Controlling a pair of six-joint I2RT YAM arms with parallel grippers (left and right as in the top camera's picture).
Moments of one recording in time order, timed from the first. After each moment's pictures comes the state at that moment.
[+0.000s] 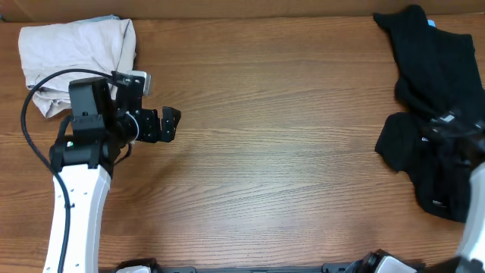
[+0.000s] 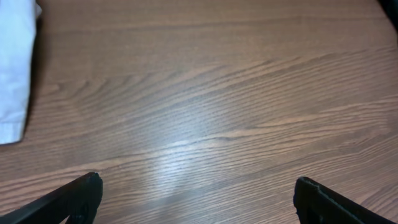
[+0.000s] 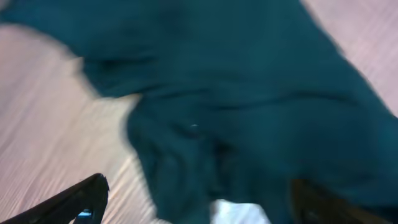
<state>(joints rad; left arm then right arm) 0.09 1.29 1.12 -0.72 0.39 0.09 -0.61 1.36 1.13 -0.79 -0.03 0.42</state>
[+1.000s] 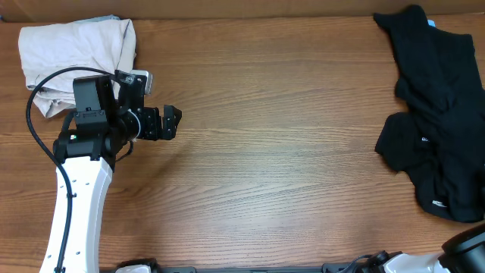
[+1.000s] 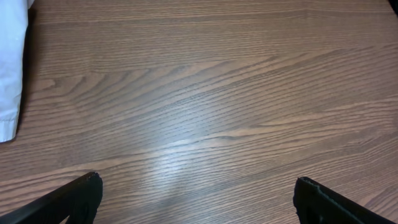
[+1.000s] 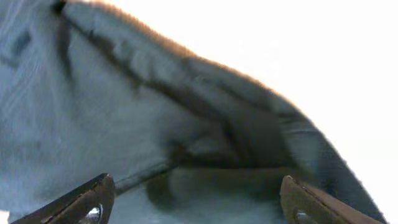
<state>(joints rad) 0.09 1.32 1.12 -0.70 0.39 0.09 -1.08 1.67 1.12 -0.69 -0.26 0.55</state>
